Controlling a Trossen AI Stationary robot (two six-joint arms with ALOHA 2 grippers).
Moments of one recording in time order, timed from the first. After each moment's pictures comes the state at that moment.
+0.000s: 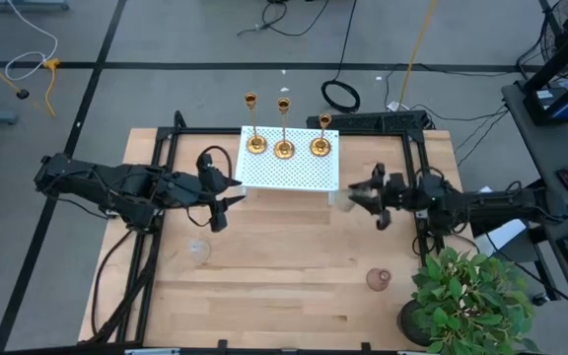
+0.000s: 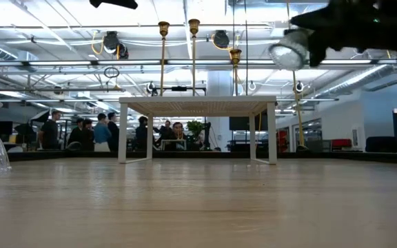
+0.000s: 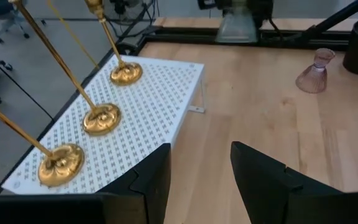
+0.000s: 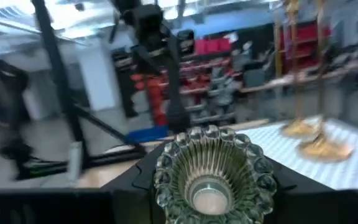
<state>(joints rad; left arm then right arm) -0.20 1.09 1.14 -0.61 -0.46 -0.16 -0.11 0.66 0.20 0.62 -0.07 0.19</state>
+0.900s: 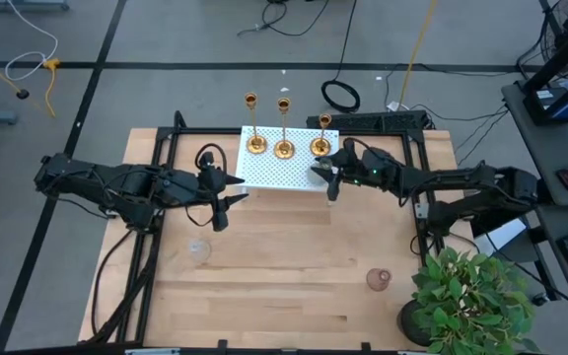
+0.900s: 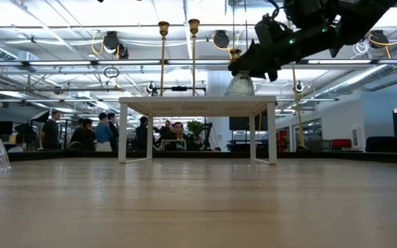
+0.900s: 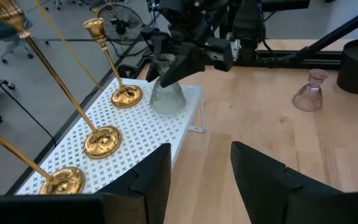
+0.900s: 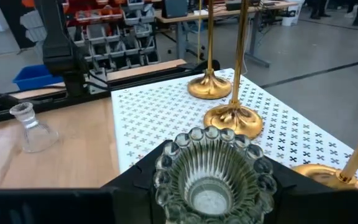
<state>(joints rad) -0.20 1.09 1.14 -0.53 -0.46 -0.11 -0.30 1.26 0.61 0.45 0.05 0.09</state>
